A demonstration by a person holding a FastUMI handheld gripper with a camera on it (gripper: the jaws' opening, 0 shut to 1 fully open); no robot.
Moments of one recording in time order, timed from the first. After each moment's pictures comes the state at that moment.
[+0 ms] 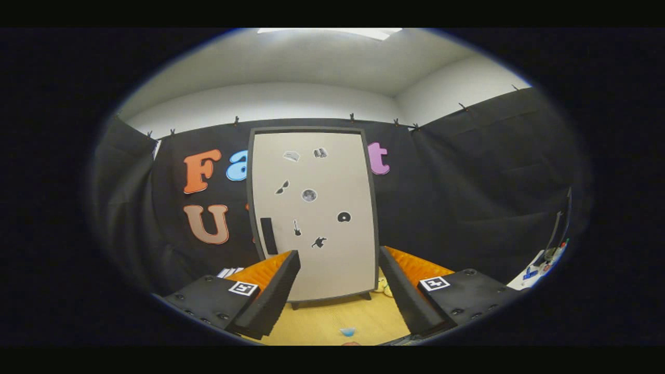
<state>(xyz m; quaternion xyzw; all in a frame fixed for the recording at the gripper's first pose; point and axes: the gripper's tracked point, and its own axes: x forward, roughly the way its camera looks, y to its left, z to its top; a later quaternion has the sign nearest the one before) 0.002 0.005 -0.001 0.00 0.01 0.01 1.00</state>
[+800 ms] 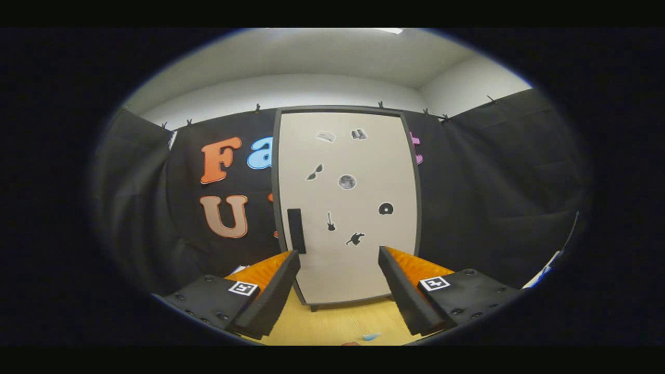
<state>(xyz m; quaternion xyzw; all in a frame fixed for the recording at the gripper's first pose) 0.088 0.084 -0.041 -0.01 0.03 0.07 1.00</state>
